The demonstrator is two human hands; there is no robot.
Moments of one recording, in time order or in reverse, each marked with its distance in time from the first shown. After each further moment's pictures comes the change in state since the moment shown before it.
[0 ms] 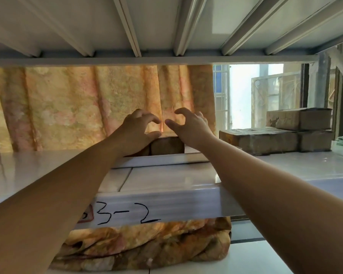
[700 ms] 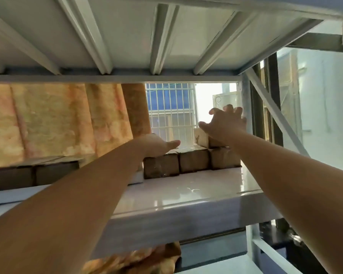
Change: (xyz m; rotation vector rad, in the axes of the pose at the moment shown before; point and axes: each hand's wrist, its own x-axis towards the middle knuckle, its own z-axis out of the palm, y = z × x) left_hand 0.110 0.216 0.119 0.107 -0.352 -0.236; right_hand 0.034 0.213 -0.207 -0.651 0.308 0.195
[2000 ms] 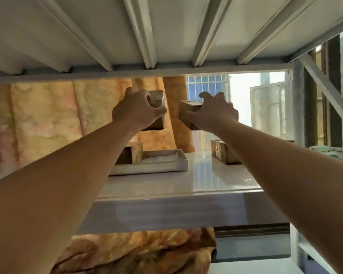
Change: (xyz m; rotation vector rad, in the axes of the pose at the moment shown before) left_hand -0.039 -0.097 -0.064 -0.004 0.743 -0.022; right_hand -0.041 -0.127 -0.015 0.351 -0.067 -0.139
